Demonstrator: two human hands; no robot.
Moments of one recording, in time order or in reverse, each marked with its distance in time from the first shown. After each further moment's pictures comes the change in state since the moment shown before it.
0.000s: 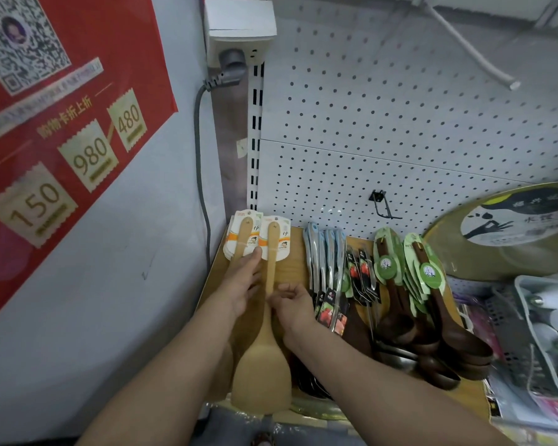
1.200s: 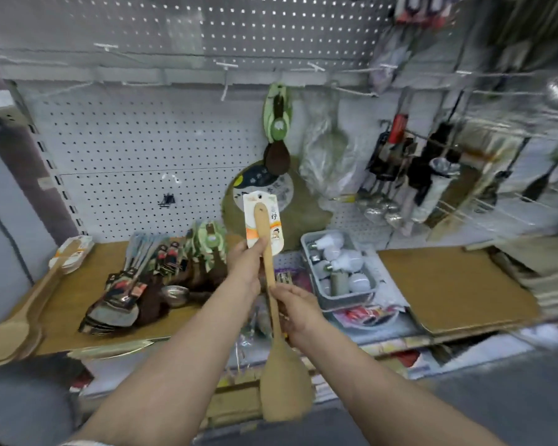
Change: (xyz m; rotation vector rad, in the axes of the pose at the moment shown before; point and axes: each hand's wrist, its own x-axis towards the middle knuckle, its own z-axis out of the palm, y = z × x) left_hand -0.245 -0.194 0.442 -0.052 -0.135 0.353; right_hand -0.183 0.036 -0.493 0.301 0.027 -0.231
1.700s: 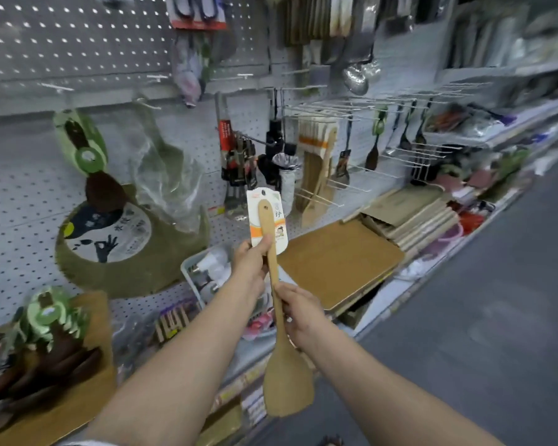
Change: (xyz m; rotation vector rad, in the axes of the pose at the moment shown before) left_hand -0.049 -0.103 0.265 0.074 -0.418 -0.145; right_hand -0.006 -0.069 -0.233 0.294 0.354 -0.140
